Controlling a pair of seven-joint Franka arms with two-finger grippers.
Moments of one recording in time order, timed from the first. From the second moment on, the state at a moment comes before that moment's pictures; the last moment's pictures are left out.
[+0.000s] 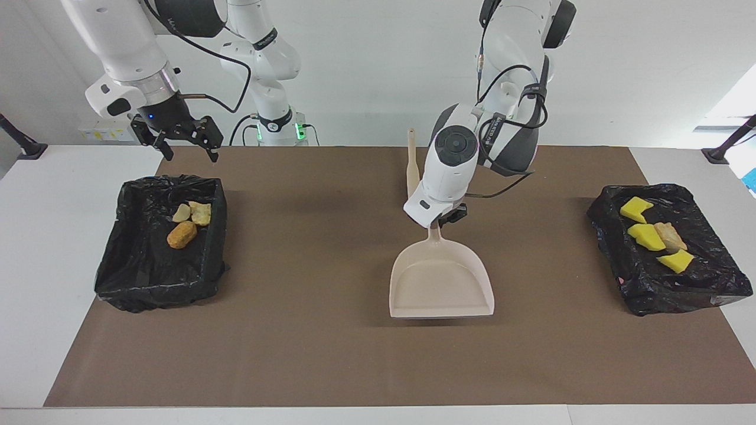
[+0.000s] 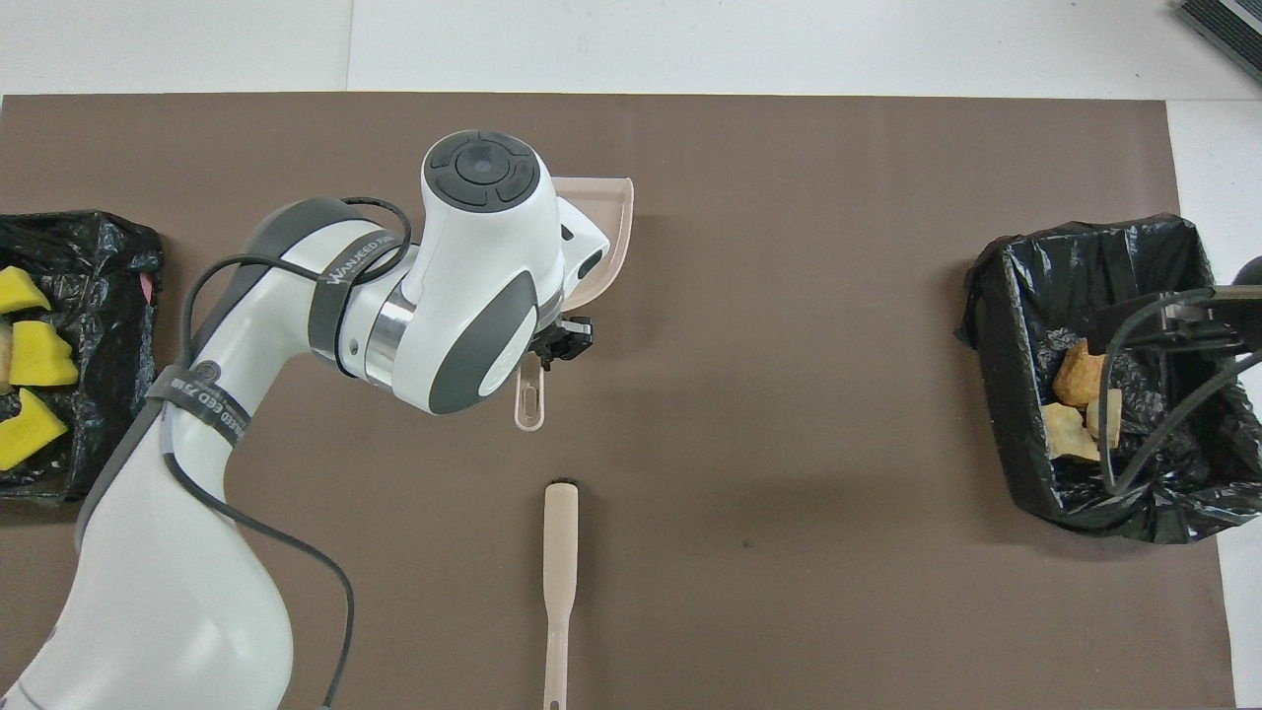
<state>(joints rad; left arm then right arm) -0.49 0.46 -0.08 -1.45 -0.05 1.75 -0.49 -0.13 -0.03 0.10 -1.62 0.00 1.57 0.03</state>
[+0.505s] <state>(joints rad) -0.51 0.51 -0.08 -1.50 -0.06 1.82 -0.49 -0.13 -0.03 0.10 -1.62 0.00 1.57 0.03</state>
